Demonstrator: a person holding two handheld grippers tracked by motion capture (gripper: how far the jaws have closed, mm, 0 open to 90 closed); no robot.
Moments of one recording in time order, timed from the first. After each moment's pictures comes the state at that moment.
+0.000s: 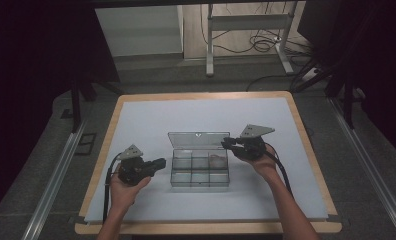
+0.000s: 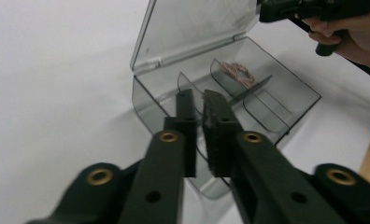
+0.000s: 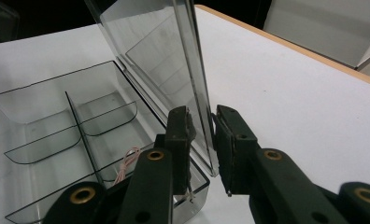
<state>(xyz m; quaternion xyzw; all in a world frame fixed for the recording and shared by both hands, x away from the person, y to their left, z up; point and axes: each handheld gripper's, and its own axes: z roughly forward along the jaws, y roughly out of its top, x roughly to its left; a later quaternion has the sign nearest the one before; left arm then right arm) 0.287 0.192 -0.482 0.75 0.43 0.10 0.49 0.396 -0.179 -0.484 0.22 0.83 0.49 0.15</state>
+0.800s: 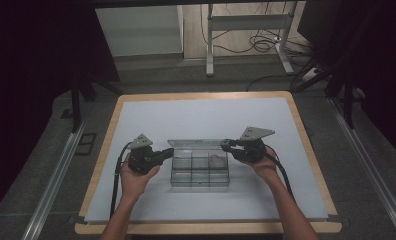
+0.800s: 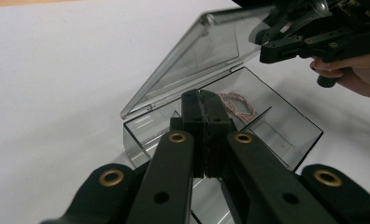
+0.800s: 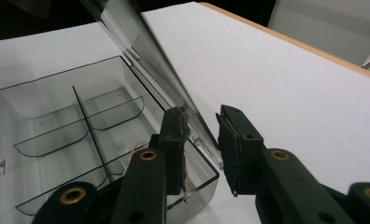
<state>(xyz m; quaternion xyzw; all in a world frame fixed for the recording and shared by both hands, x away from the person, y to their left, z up) 0.309 0.172 -0.470 0.74 0.43 0.10 0.50 0.391 -0.179 -0.488 0.21 0.83 0.49 0.14</state>
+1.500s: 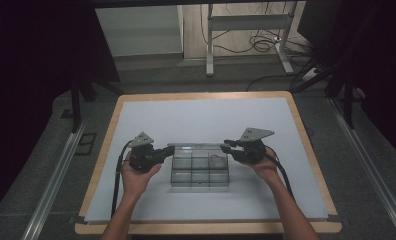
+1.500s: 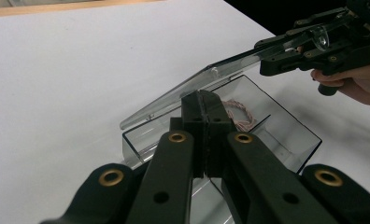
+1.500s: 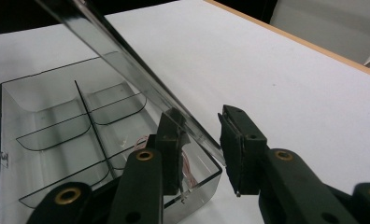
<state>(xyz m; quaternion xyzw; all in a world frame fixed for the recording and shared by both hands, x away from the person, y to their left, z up) 0.311 0.169 -0.463 0.74 0.43 0.11 0.50 0.389 -0.180 -0.487 0.21 0.84 0.49 0.14</state>
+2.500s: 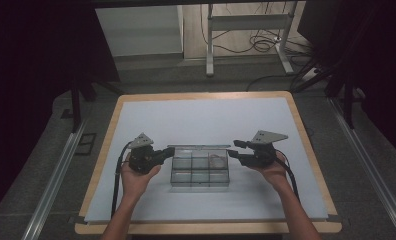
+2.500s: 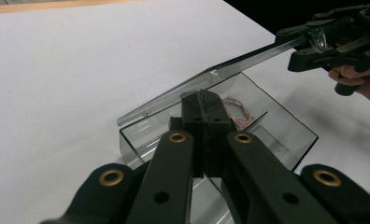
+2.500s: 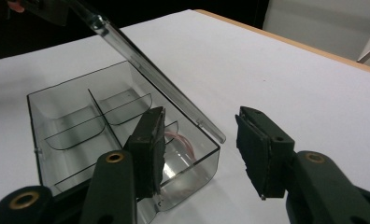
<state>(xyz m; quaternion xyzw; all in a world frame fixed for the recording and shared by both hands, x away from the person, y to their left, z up) 0.307 0.169 -0.464 0.74 0.43 0.11 0.50 0.371 -0.204 -0.479 0.24 0.81 0.51 0.14</state>
